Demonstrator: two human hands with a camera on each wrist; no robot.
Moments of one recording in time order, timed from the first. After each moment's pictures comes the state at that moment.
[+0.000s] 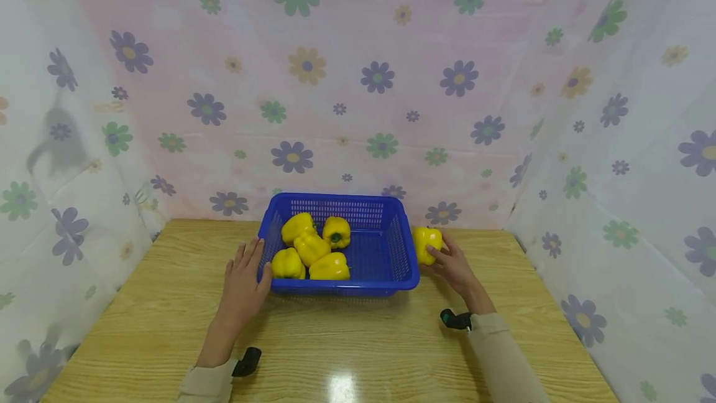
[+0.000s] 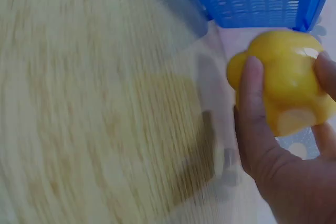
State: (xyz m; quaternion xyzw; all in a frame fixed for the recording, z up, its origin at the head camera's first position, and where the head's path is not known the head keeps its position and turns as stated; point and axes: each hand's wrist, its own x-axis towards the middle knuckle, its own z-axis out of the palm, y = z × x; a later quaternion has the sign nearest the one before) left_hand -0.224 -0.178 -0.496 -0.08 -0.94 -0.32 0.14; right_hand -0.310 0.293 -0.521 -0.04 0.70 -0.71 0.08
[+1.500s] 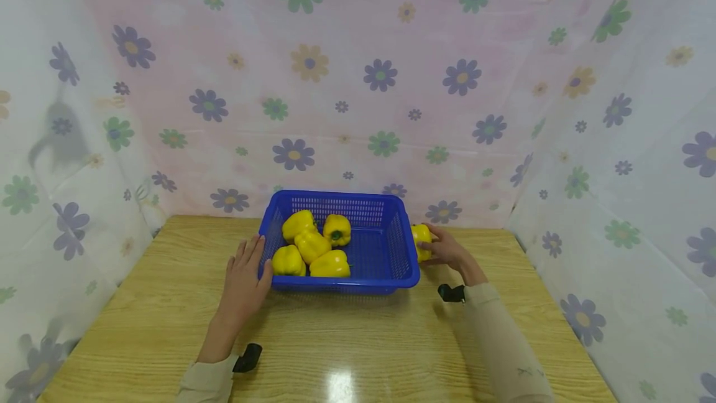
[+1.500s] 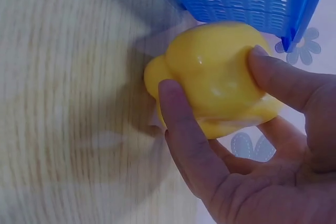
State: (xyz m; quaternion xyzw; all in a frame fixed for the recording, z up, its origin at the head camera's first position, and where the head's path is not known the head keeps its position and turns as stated) left_hand -0.224 -0.177 -0.496 -0.07 -0.93 -0.33 0.13; right_hand -0.341 0.283 -0.489 -0.03 0.81 -0.55 0.17
